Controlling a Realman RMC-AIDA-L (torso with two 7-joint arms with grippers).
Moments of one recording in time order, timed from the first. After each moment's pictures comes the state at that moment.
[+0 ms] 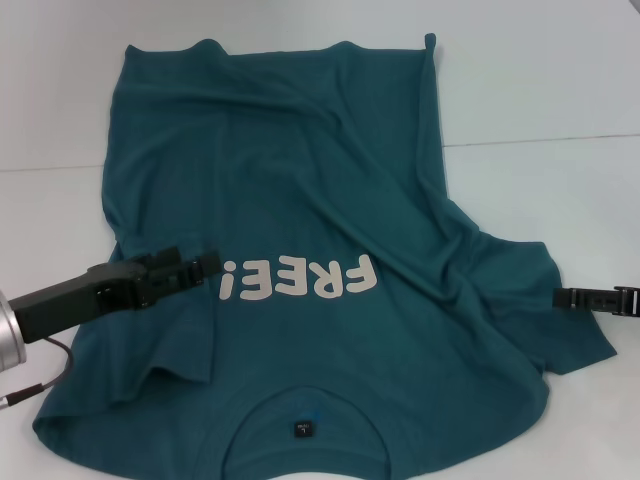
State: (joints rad) left arm -0.45 -2.17 0.66 0.79 1.89 1.42 -1.80; right arm 0.45 1.98 -0.59 -0.72 -2.23 -1.26 2.10
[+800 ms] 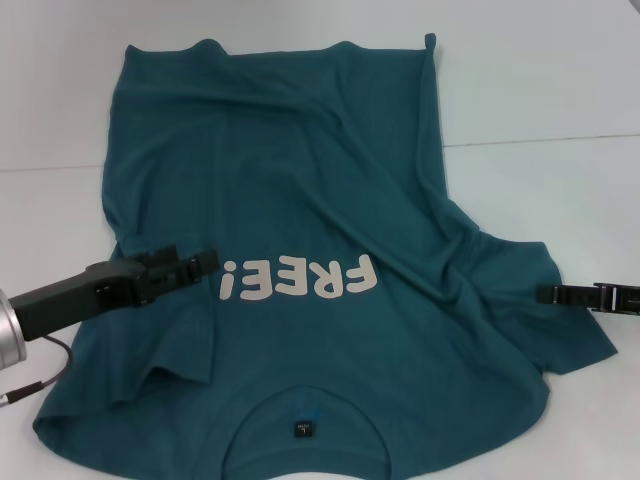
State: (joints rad) left arm -0.45 -2.17 0.66 0.79 1.89 1.40 -1.80; right arm 0.47 2.01 -0.60 -0.71 -2.23 -1.23 2.09
